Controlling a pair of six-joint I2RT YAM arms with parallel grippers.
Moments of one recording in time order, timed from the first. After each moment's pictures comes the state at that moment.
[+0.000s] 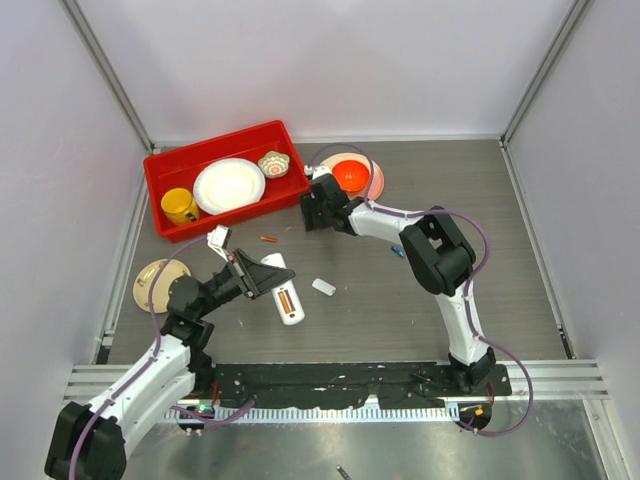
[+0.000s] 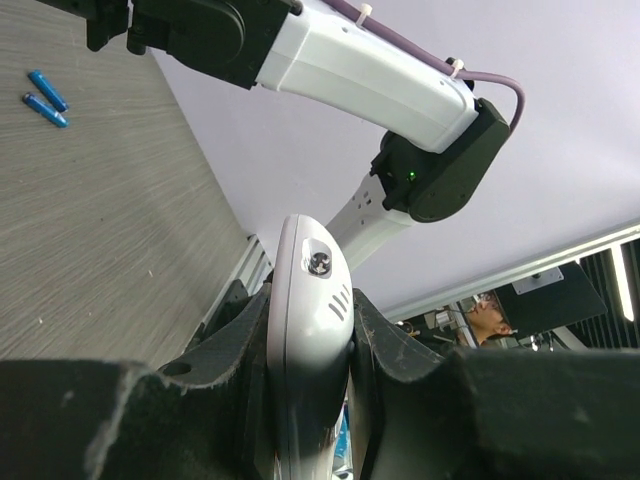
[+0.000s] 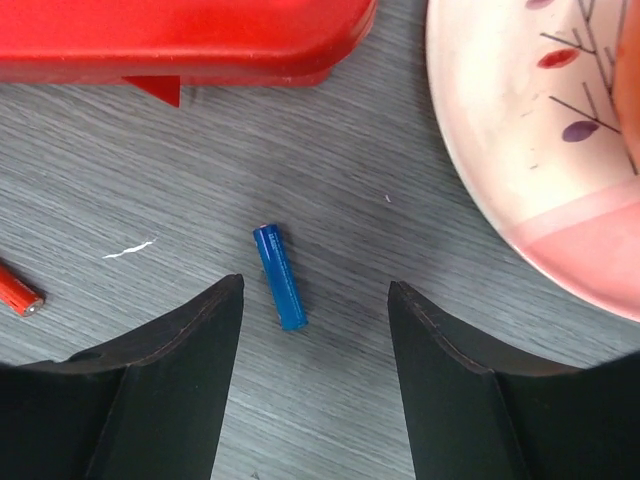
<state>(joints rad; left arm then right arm) -0.39 0.68 0.17 0.76 0.66 -1.33 0.68 2.16 1.53 -0.09 0.15 0.25</state>
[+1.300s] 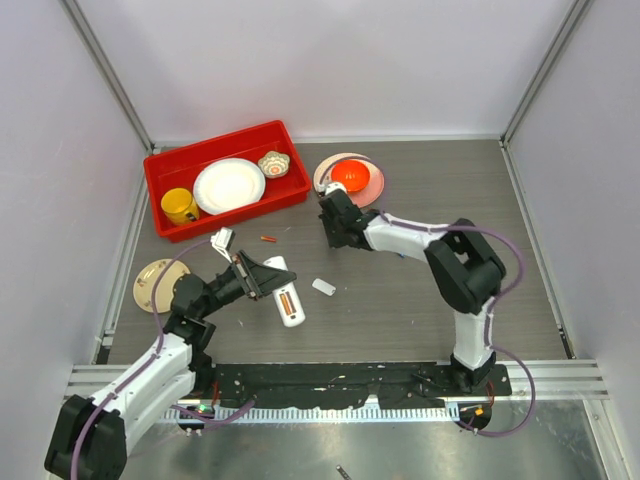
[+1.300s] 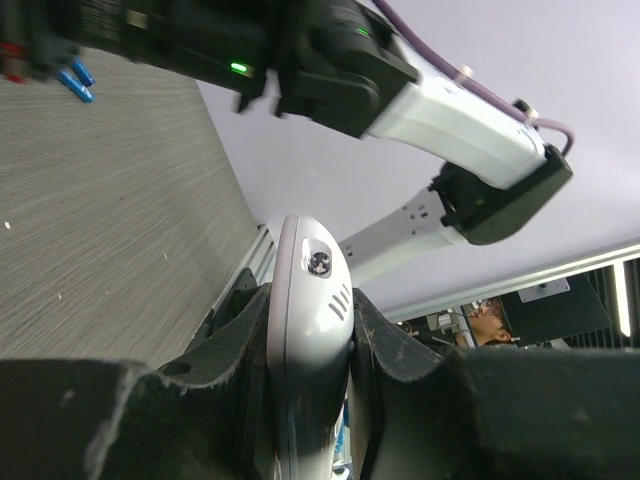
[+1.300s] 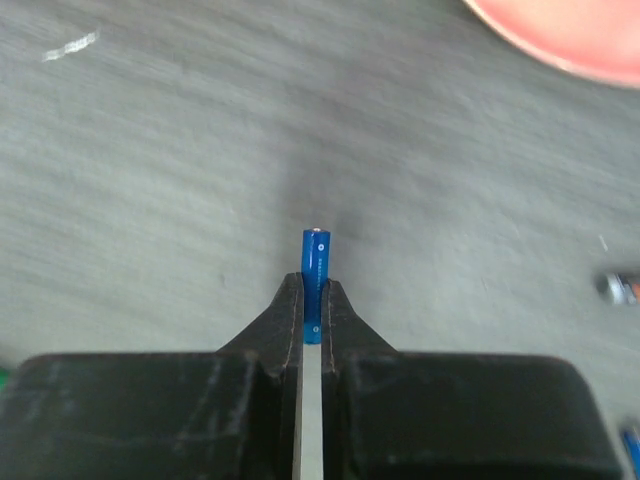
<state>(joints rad) -0.39 0.71 0.15 0.74 0.66 -1.33 0.72 1.99 1.33 -0.19 0.20 0.27</state>
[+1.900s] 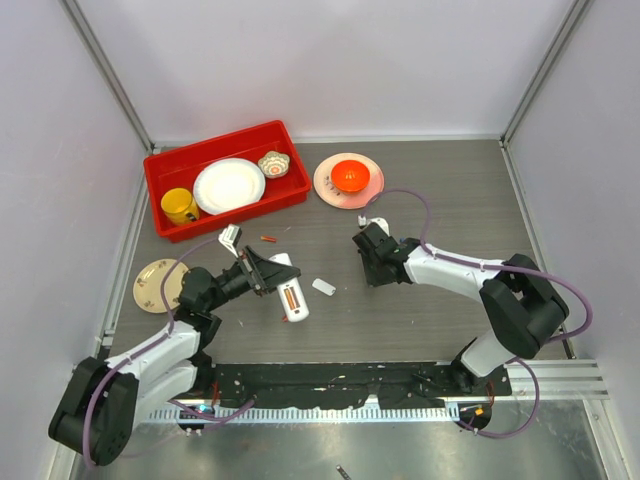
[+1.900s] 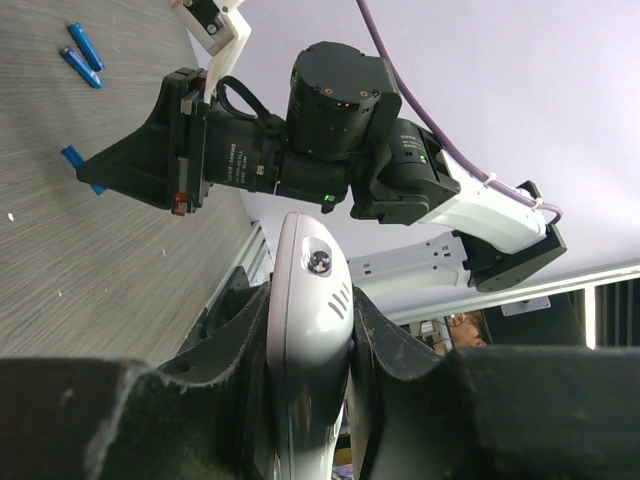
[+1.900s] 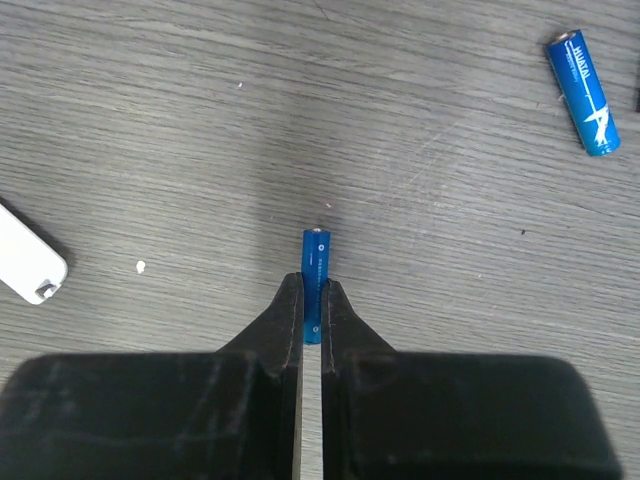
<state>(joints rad) -0.39 0.92 0.15 0.91 0.67 -1.39 0.72 1.55 0.86 -0.41 0.24 0.45</state>
